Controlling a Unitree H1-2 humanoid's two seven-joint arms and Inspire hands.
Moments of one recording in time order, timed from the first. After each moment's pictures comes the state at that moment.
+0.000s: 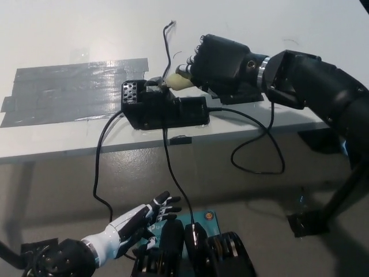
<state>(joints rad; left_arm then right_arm) -0.22 0.31 -0.26 -0.04 -0.11 0.45 -0.46 -1.31 -0.29 1.12 1.04 -0.99 -0.47 -0.35</state>
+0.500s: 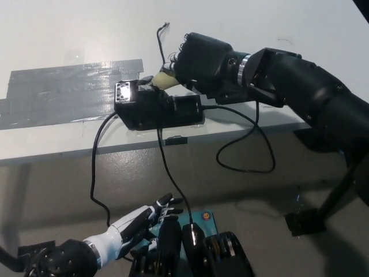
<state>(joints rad) -0.22 0.31 -0.27 -0.05 -0.10 0.45 -0.46 -1.33 -0.23 1.10 1.08 -0.95 -0.47 -0.28</state>
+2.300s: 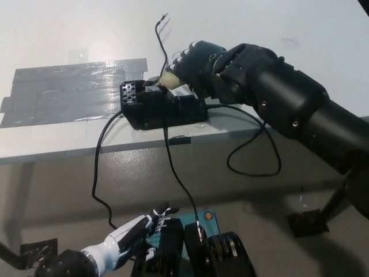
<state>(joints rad) -0.17 0.31 -0.26 -0.04 -0.10 0.45 -0.46 -1.29 -0.21 0.89 0.68 -0.86 -0.03 0.63</state>
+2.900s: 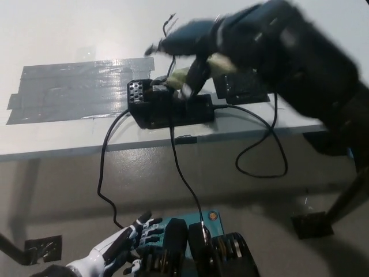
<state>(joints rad) -0.10 0.32 -0.19 -0.03 -0.10 0.45 -0.46 -1.34 -0.31 0.61 0.28 -0.66 0.19 1.01</state>
